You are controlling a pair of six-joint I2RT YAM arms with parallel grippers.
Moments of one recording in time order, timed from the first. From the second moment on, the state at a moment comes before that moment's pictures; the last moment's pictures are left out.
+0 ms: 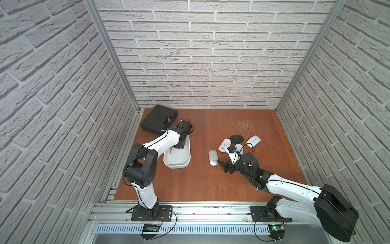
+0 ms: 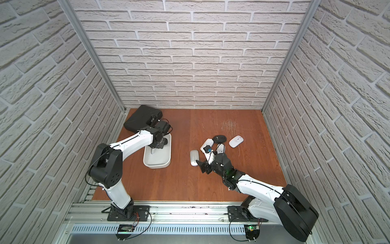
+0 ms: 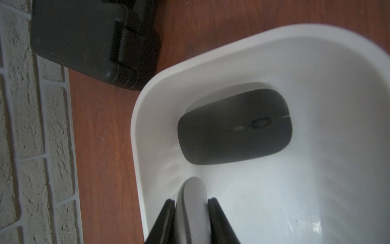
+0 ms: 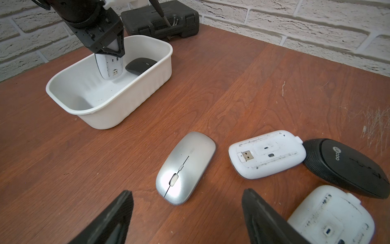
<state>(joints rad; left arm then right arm) -0.45 1.77 1.26 -0.78 -0.54 -0.23 0.65 1.14 0.36 0.32 0.00 0.04</state>
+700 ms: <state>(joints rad) -0.47 1.85 1.27 -0.73 -0.55 -0.19 0.65 1.17 0.36 0.34 0.00 0.04</state>
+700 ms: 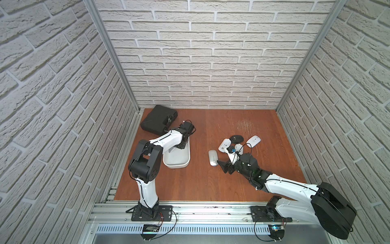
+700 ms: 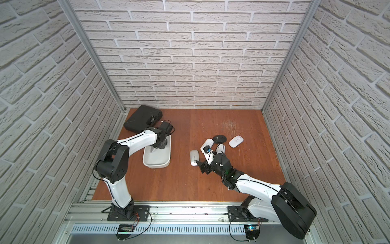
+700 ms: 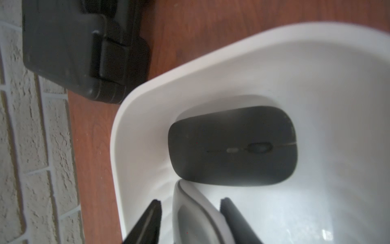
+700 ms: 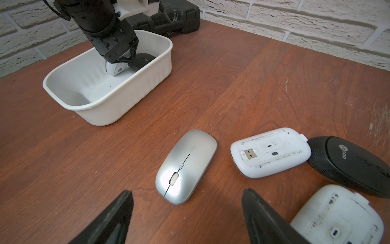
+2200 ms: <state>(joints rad) -0.43 1.34 1.07 -0.74 -0.08 -0.26 0.71 1.57 0.76 -0.06 0.05 0.26</state>
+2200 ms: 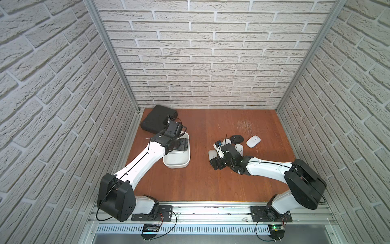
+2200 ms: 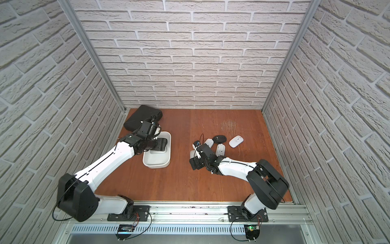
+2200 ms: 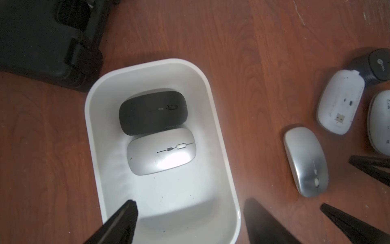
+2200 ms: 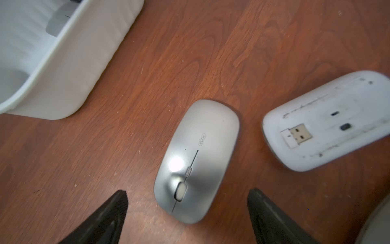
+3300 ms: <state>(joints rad) -0.39 1.20 0.94 -0.66 0.17 -0.36 0.74 1.68 0.82 -0.13 0.14 0.25</state>
